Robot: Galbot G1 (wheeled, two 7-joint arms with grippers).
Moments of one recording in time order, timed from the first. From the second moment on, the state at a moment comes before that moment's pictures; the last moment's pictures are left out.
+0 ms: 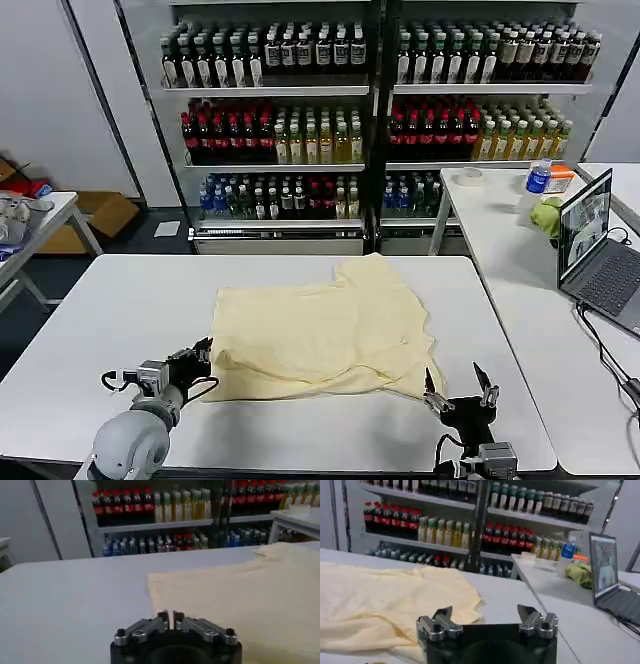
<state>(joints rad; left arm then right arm) 1.28 -1.04 -0.42 -1.93 -0.53 0.52 -0.20 -1.65 1.26 0.45 2.21 0.14 -0.32 0.26</state>
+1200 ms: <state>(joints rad) 1.54 -1.08 -0.50 -2.10 -0.52 0.57 -0.21 -1.52 1.26 0.41 2.10 0.35 -0.52 0.37</state>
